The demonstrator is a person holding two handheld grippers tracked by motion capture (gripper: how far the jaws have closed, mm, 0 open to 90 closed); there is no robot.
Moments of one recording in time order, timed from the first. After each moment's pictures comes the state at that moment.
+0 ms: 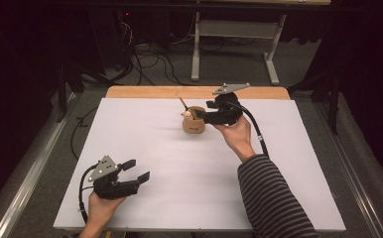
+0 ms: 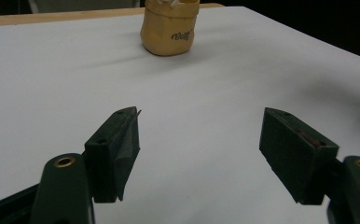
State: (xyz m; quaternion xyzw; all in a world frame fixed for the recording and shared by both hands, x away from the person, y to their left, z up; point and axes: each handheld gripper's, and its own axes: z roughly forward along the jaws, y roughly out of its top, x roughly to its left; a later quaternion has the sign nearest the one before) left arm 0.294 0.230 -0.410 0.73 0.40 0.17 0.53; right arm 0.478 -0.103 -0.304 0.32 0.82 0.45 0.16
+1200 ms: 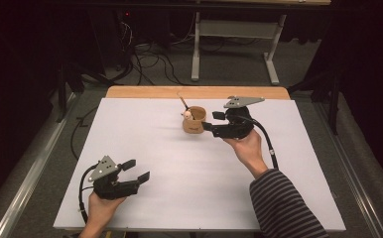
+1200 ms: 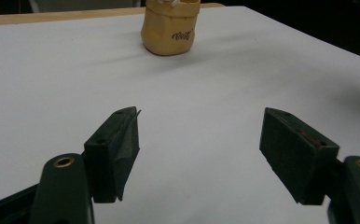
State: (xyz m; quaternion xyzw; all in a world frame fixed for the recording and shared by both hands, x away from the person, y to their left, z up) left arm 0.293 0.230 -0.410 0.73 0.40 0.17 0.53; right arm 0.442 -0.130 -0.311 0.30 0.82 0.47 0.14
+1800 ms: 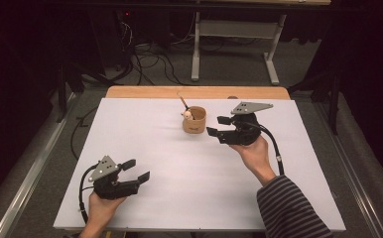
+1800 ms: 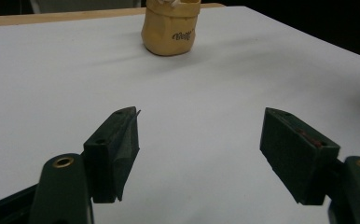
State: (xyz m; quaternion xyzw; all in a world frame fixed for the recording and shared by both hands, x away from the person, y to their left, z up) left arm 0.294 0.229 -0.410 0.73 0.40 0.18 0.53; right arm 0.424 -0.145 -0.311 0.29 0.82 0.48 0.13
